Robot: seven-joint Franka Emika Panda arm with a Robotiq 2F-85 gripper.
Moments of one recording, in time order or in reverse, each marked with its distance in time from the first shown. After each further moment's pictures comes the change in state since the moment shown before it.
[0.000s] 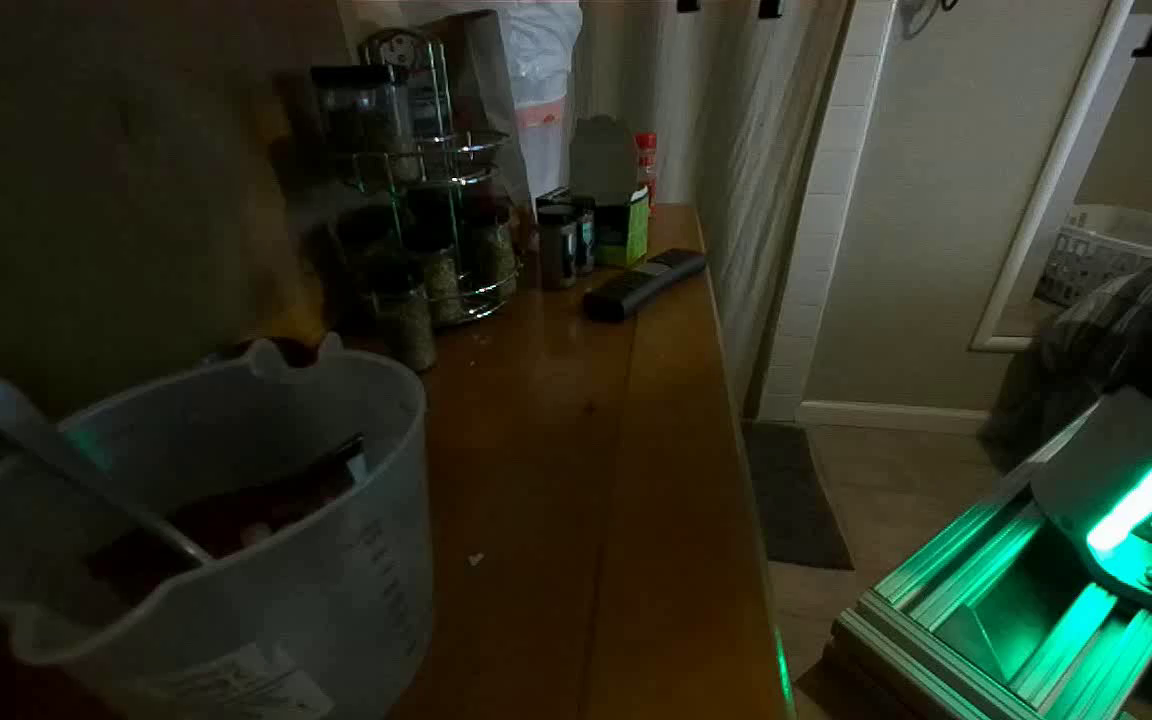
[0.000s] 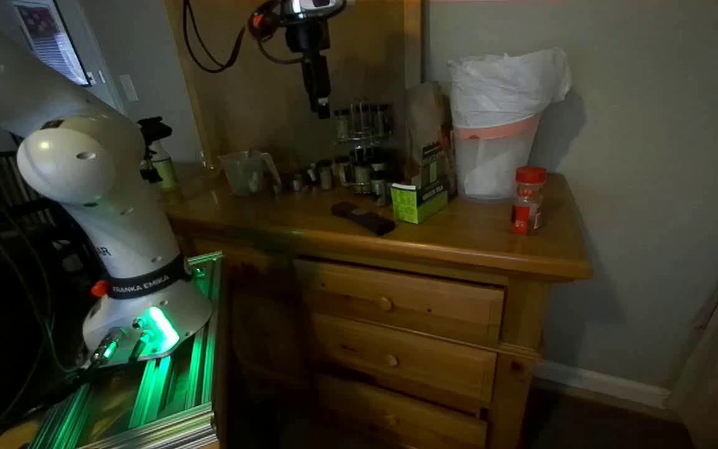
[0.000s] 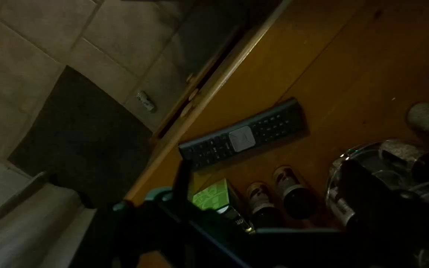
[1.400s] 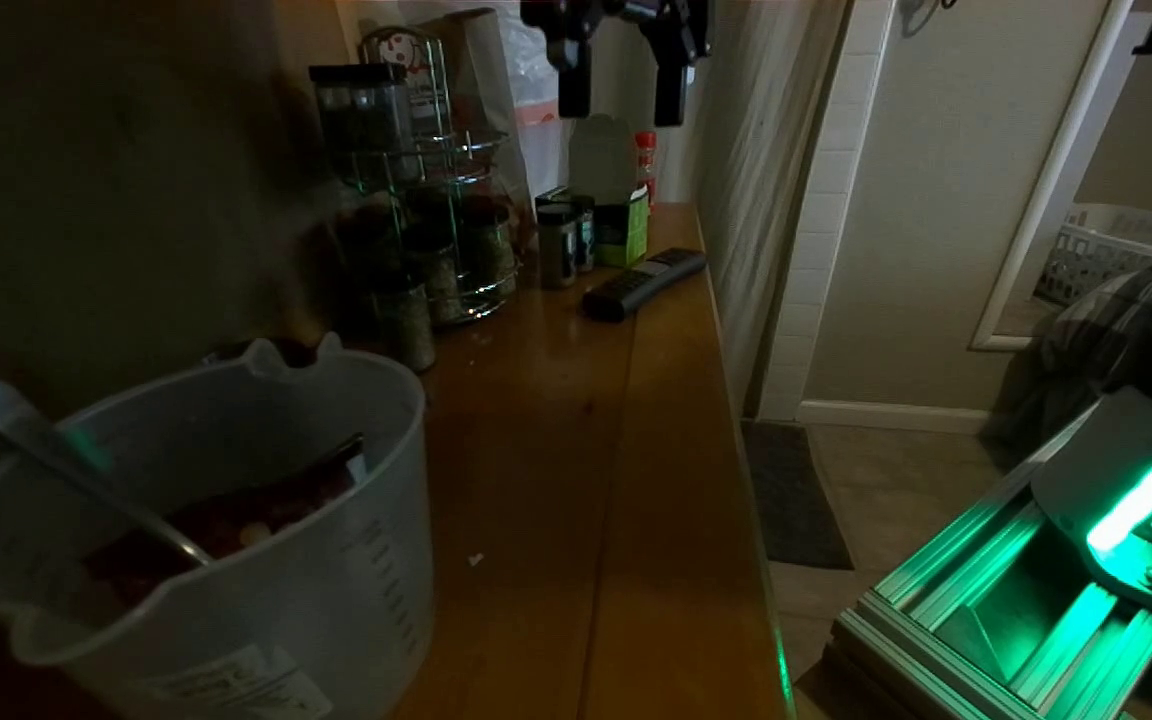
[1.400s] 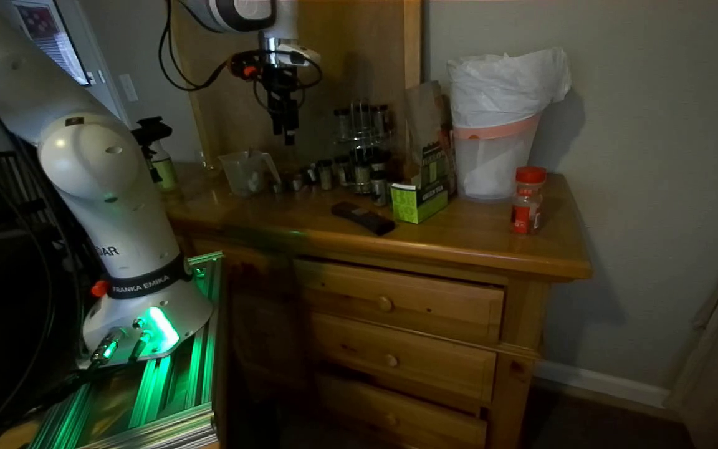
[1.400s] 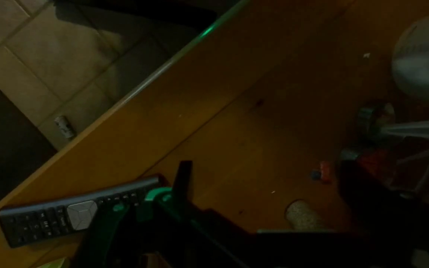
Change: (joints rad) arm 0.229 0.128 0.156 -0.058 0.213 0.119 0.032
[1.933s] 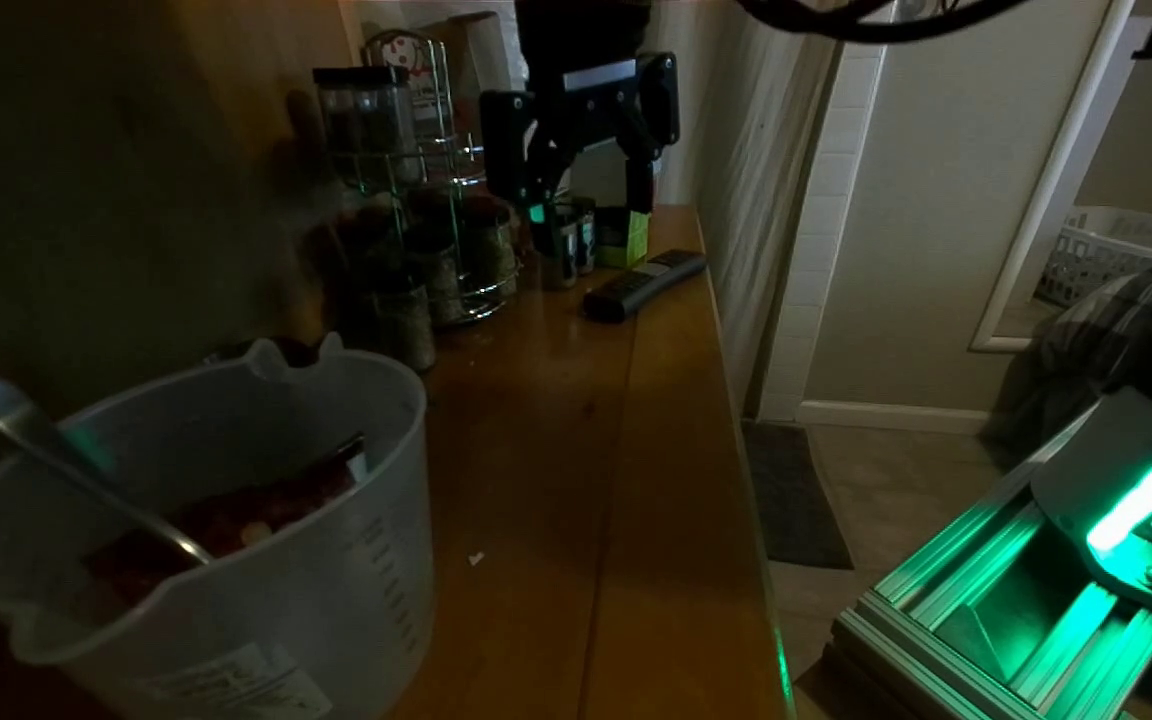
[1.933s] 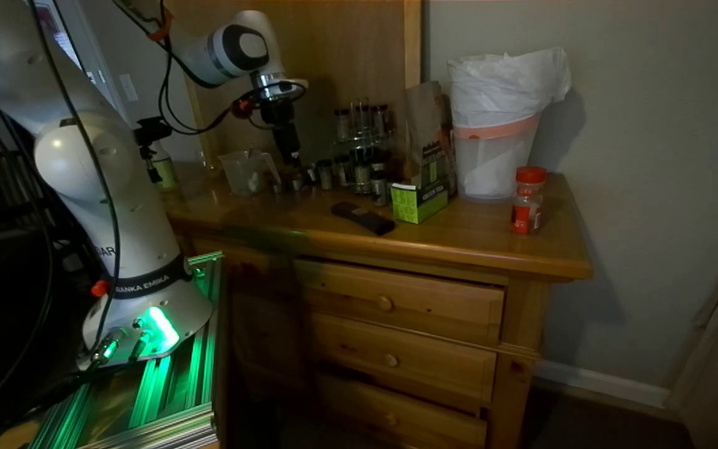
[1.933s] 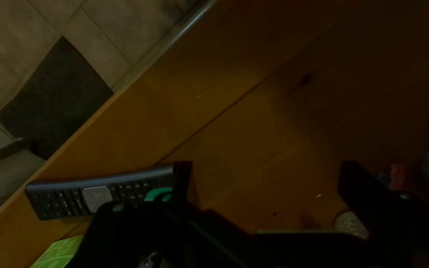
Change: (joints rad) arm -0.056 0.159 0.251 -0.036 -0.312 0.237 0.391
